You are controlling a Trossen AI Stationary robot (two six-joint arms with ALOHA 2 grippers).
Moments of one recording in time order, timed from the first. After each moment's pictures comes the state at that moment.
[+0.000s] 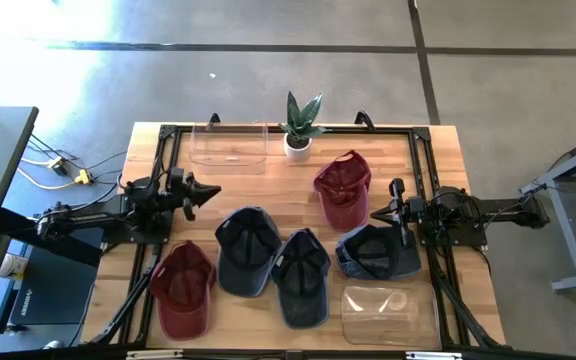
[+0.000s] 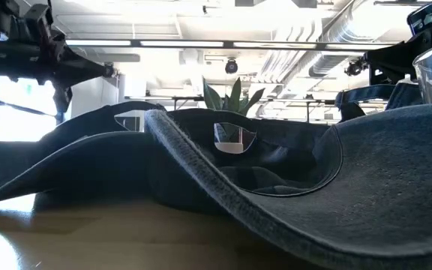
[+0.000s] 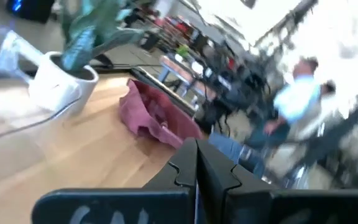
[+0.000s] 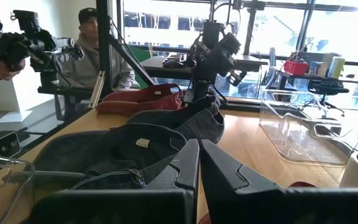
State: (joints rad) left arm 0.15 0.01 0.02 0.03 -0.11 -0.63; right arm 0.04 0.02 0.01 0.03 -0.06 -0.05
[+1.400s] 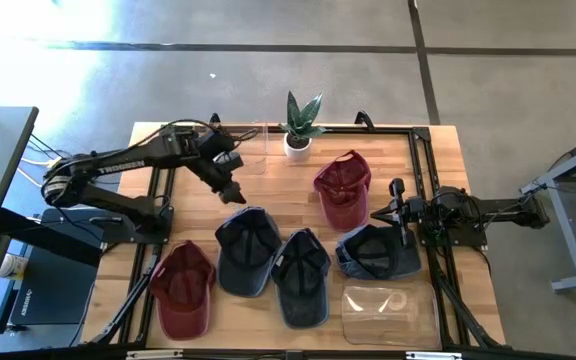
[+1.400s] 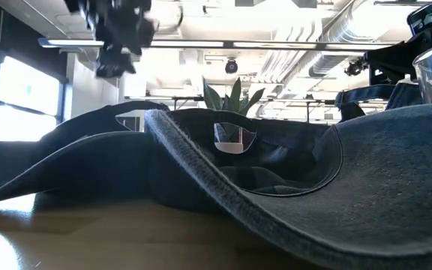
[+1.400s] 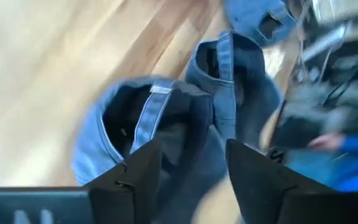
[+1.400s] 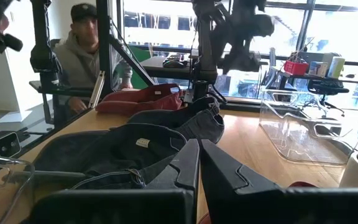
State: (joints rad) left arm 0.34 1.20 1.06 -0.83 0.49 -0.42; right arm 0.04 0.02 0.01 0.03 -0.06 -0.05
